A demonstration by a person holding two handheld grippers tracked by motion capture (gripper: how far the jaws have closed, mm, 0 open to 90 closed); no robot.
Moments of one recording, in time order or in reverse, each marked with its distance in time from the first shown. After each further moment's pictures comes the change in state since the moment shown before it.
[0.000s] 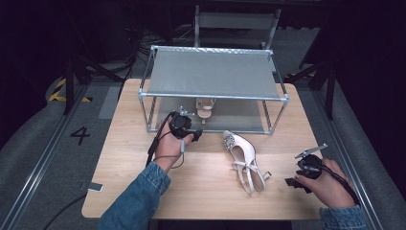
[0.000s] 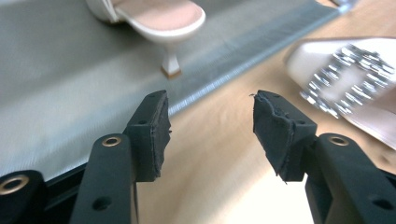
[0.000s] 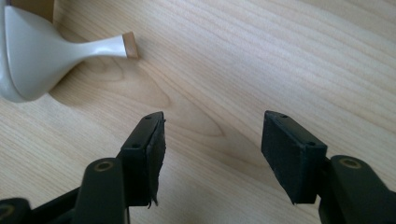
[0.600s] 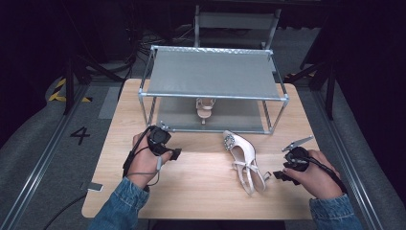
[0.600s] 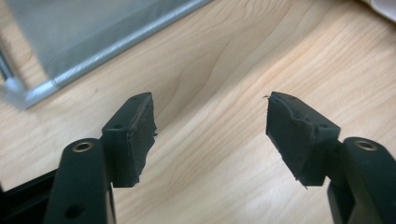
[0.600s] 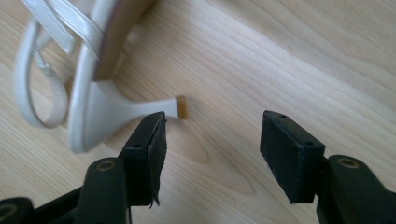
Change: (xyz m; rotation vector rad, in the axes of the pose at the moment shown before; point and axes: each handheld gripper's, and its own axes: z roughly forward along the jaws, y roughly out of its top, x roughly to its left) left arm 0.011 -0.046 -0.053 0.186 0.076 0.023; right arm 0.022 0.035 -0.001 -0.036 0.040 -0.094
